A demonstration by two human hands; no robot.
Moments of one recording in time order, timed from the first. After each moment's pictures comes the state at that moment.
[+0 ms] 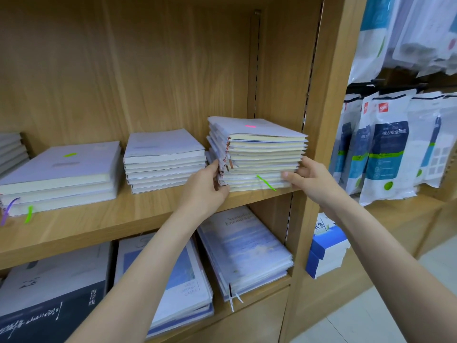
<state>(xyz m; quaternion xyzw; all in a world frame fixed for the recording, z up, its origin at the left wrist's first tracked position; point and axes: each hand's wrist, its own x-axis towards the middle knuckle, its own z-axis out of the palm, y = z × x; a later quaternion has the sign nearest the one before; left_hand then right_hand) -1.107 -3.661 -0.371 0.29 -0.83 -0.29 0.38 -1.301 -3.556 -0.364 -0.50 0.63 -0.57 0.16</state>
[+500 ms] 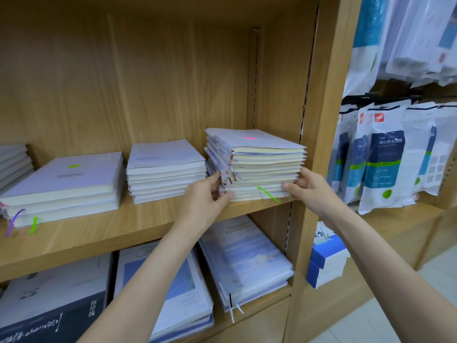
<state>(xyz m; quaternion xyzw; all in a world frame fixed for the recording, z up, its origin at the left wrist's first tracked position) -1.101 -3.647 -0.366 0.29 -0.80 -0.29 0.43 -1.303 -3.553 -0.363 -0.50 0.64 -0.56 0.17</state>
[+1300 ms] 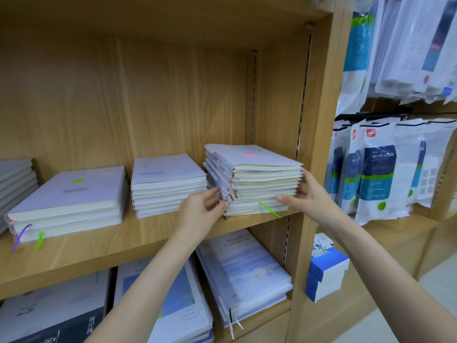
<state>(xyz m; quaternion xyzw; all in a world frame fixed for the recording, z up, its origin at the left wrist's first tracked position) -1.092 -3.642 -0.356 0.30 -0.76 -0.38 0.44 -1.300 -3.545 -0.351 -0.49 0.62 -0.58 0.18</state>
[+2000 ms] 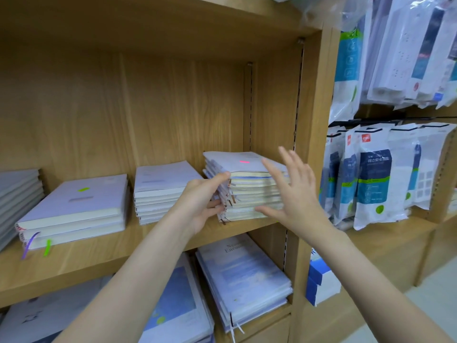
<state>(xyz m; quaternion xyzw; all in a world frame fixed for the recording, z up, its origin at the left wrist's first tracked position) -1.097 -3.629 -0.301 0.33 -0.57 -0.65 0.38 -1.277 -3.557 -0.348 -0.60 0.63 -0.32 -0.37</state>
